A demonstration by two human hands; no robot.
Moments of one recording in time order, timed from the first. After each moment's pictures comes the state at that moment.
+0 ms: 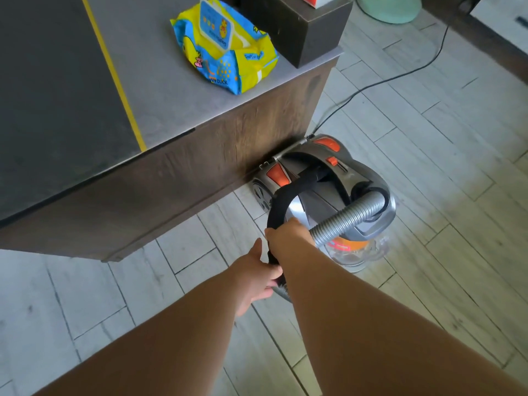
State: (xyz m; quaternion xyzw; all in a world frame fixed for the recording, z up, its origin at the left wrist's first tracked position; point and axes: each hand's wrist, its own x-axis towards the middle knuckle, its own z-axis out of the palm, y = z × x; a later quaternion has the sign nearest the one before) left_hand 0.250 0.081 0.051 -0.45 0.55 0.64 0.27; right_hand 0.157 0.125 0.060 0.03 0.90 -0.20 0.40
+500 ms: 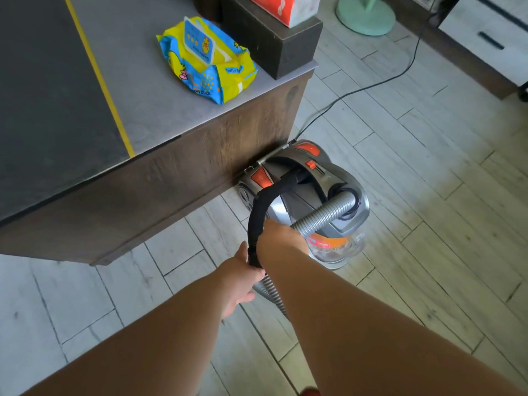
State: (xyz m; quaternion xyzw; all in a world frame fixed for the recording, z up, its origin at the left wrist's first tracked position) left_hand 0.257 0.091 0.068 -0.45 0.57 0.63 0.29; right_hand 0.169 0.144 0.108 -0.14 0.92 -0.03 0.36
